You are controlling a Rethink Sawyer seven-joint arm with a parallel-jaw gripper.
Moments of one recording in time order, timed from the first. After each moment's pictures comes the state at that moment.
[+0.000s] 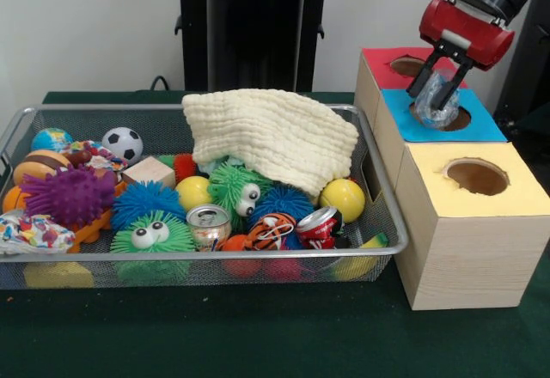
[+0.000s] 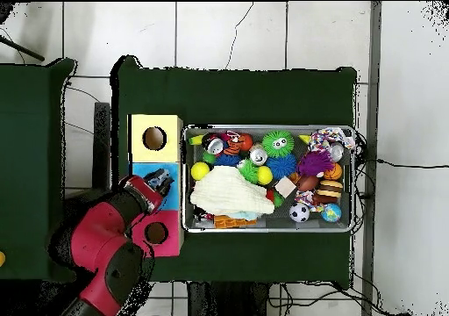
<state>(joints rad) 0.87 -0.13 -0.93 1.67 0.77 0.21 2.27</state>
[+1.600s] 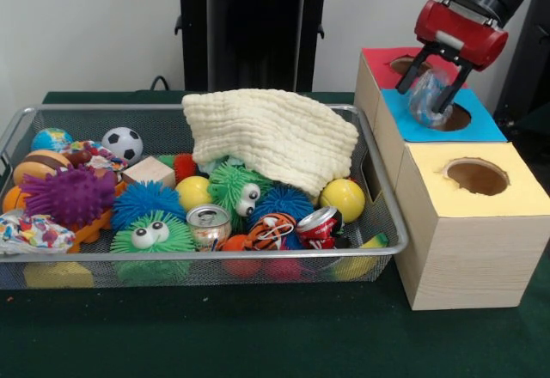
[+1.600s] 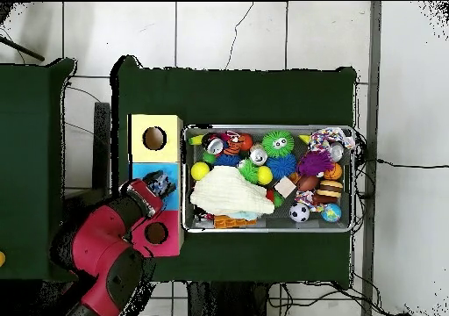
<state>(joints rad) 0.89 -0.11 -0.93 1.69 0.82 0.21 2.31</state>
